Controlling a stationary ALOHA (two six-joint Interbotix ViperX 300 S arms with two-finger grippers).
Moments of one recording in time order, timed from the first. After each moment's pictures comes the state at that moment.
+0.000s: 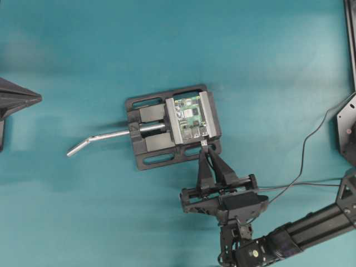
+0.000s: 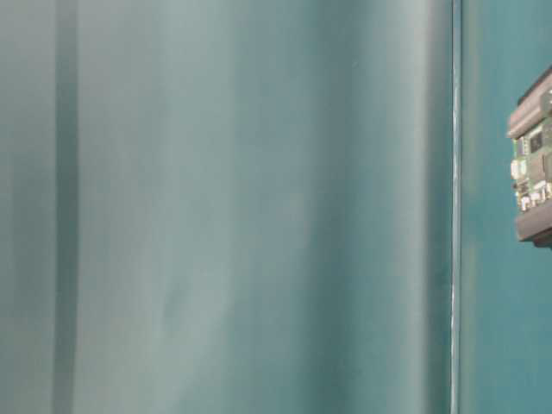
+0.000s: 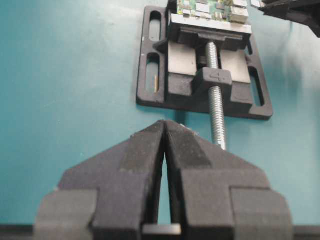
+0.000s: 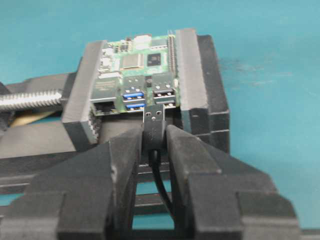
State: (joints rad) left arm 0.19 -1.35 1.48 -0.07 0.17 -0.09; right arm 0.62 0.68 0.14 1.95 -1.72 -0.31
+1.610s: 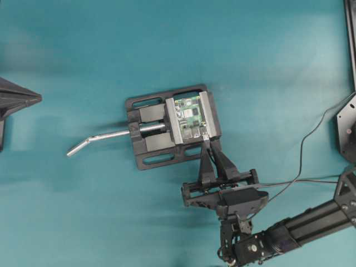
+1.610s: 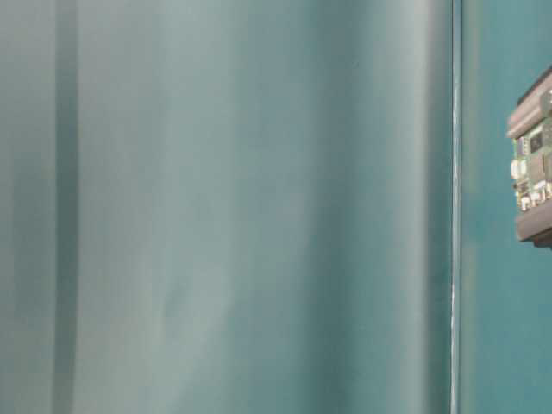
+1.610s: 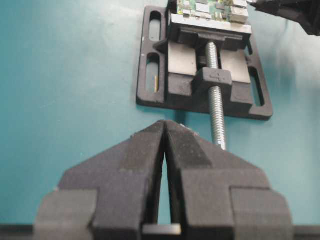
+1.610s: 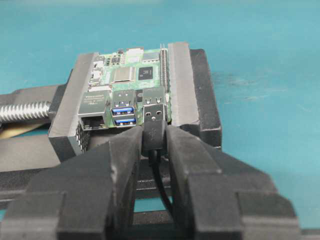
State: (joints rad) left arm 0.19 -1.35 1.48 -0.07 0.17 -0.09; right arm 0.60 0.68 0.17 1.95 -1.73 -0.31
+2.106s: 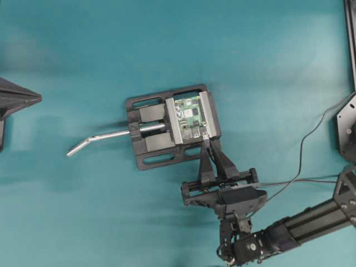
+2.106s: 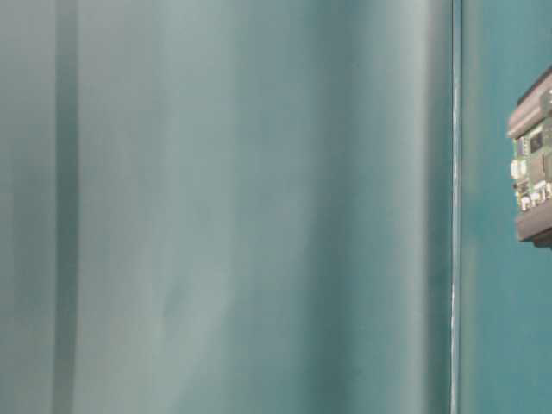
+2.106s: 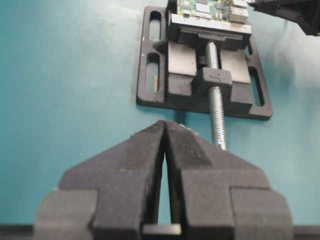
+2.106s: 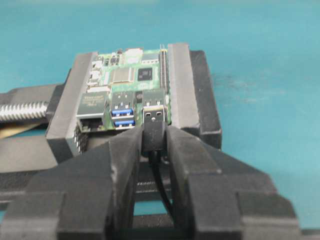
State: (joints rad) left arm 0.19 -1.35 1.48 -0.07 0.17 -0.09; right arm 0.59 0.68 0.17 1.94 -1.73 -0.34
